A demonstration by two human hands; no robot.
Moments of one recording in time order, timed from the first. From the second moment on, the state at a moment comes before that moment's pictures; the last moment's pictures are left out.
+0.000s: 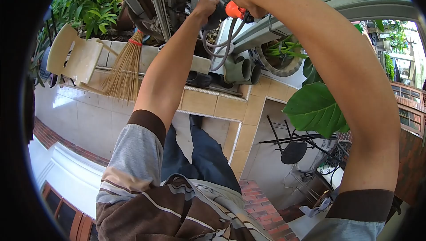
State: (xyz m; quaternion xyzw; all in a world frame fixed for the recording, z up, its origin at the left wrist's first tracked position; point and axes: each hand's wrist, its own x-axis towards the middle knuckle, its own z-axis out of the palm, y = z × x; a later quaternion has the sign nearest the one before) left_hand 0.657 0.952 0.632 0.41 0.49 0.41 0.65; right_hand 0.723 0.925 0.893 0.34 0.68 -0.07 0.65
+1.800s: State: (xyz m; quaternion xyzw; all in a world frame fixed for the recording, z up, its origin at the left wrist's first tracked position) left_hand 0.655 0.941 0.632 0.79 0.52 0.32 0.07; right_hand 0.722 0.918 0.893 0.37 0.66 -0.04 0.65
